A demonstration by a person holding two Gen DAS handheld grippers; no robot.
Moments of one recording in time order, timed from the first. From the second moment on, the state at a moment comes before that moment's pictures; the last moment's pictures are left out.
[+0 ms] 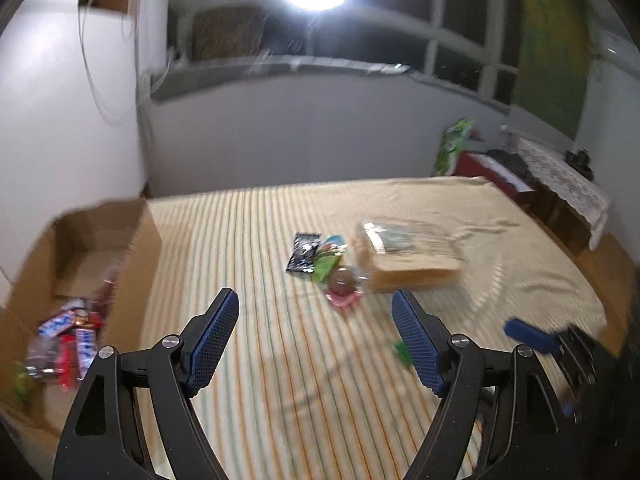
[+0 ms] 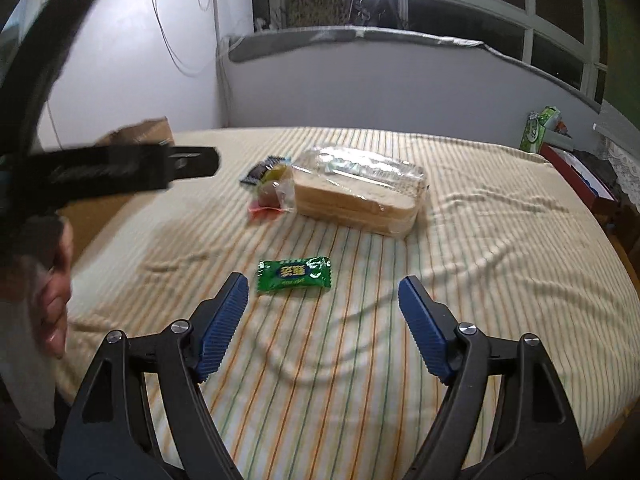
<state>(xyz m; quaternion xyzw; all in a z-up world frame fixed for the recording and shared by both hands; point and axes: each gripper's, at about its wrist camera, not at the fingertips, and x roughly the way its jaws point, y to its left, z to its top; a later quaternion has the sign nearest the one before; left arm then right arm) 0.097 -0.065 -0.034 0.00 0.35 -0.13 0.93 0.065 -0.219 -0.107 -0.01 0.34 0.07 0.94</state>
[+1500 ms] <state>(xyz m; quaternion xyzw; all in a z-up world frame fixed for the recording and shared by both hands) 0.096 -0.073 -0.075 -0.02 0.42 -0.18 0.89 0.061 -0.240 -0.125 0.03 0.34 0.10 0.93</state>
